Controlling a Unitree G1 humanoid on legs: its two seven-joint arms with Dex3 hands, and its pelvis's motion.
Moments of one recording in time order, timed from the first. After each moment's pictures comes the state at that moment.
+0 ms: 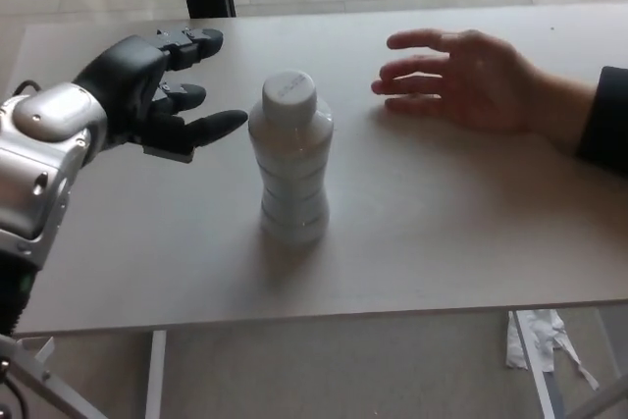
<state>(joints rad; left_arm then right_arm) -0.66 0.53 -0.22 0.30 -0.12 0.52 -0.42 -0.18 -0.64 -0.35 0.98 0.06 -0.04 0.15</state>
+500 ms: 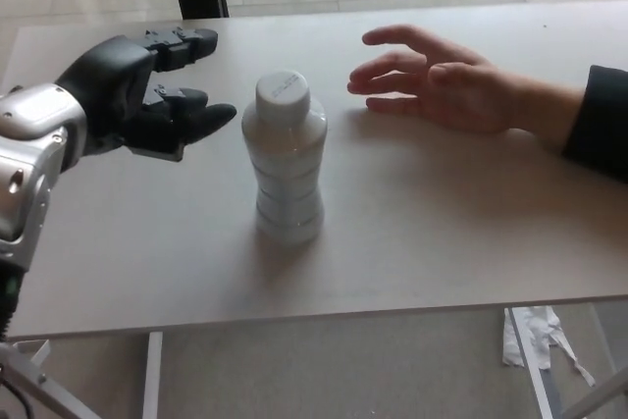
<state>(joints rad) -0.59 0.50 -0.13 0.26 -0.15 0.55 -0.51 -0.20 -0.65 -0.32 0.98 0.05 -0.02 0.15</state>
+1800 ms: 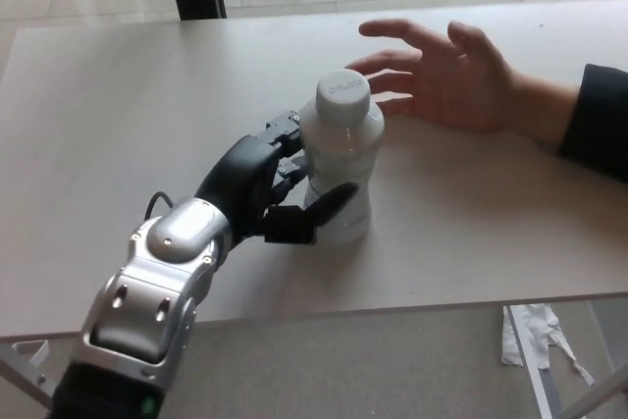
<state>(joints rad) -0.38 0.14 -0.21 0.11 -0.01 0.48 -0.23 -0.22 -0.66 -0.30 0.98 0.04 0.01 0.15</state>
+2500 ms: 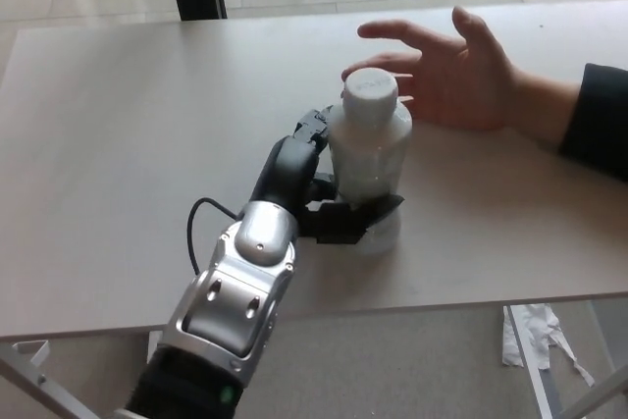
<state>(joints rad) -0.44 -0.03 -0.28 0.30 0.14 0.43 0.09 -0.22 -0.66 -0.29 0.98 0.04 0.01 0.15</state>
